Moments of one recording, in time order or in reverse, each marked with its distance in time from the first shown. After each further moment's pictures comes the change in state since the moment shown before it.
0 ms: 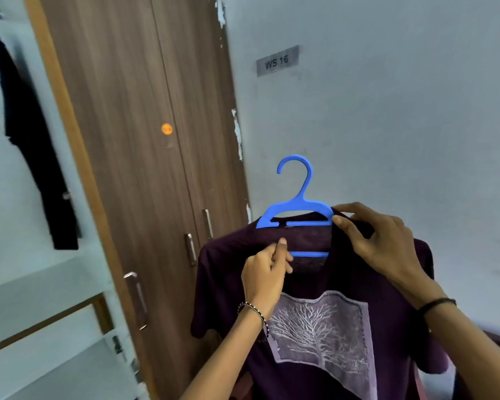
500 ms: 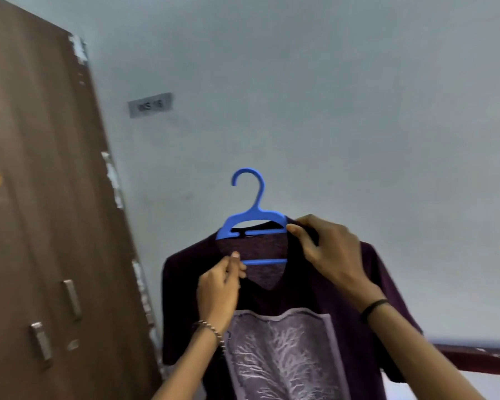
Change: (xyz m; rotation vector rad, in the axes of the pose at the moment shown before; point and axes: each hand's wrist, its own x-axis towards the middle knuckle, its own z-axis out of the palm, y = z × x) left_hand 0.065 0.063 0.150 -0.199 -0.113 0.183; right_hand 0.038 0.099 -0.096 -0.378 0.229 0.095
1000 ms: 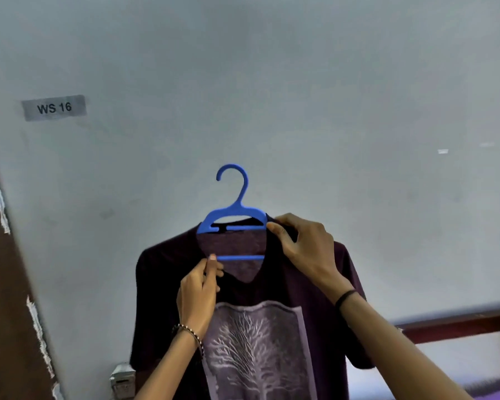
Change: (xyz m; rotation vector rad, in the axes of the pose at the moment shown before) left_hand 0.002 0.036 0.073 -0.209 -0.161 0.053; right_hand 0.004 0.047 -0.055 -0.082 0.092 0.133
